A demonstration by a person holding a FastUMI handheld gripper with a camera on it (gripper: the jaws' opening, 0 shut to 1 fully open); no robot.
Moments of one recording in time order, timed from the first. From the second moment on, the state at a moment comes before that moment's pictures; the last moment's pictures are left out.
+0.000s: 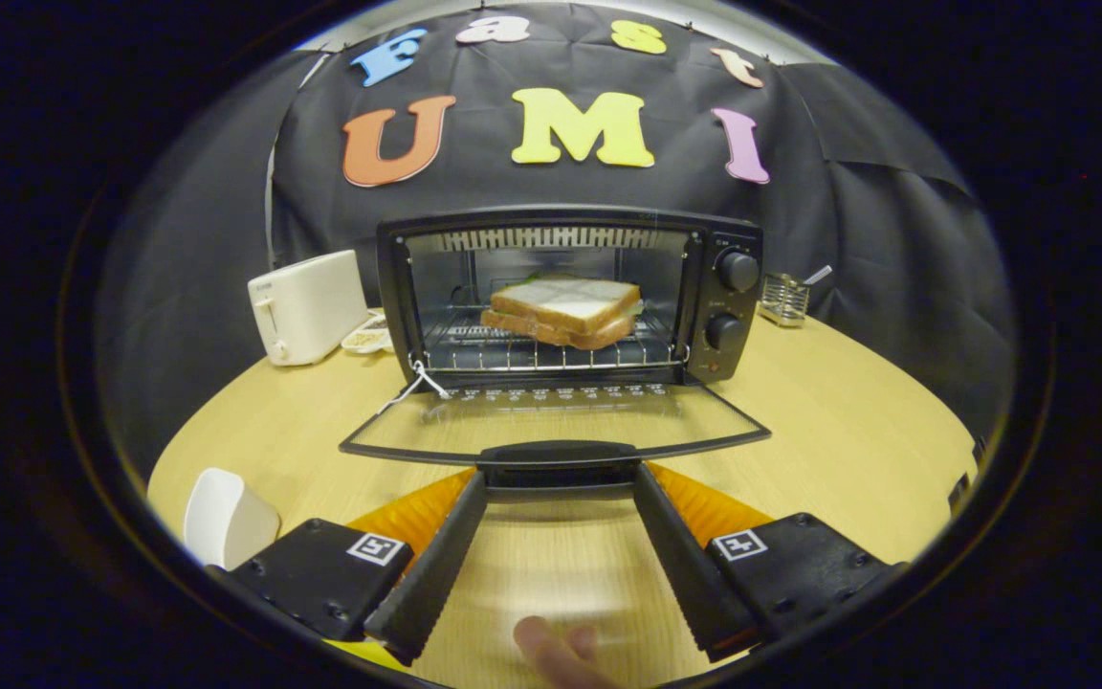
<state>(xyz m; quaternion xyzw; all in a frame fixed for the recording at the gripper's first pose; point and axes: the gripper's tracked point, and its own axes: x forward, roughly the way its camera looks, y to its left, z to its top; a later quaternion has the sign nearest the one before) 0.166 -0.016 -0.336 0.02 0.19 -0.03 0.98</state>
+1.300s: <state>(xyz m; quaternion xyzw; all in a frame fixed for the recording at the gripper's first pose) 0.188 -0.019 -0.232 0.00 0.10 -0.03 0.99</state>
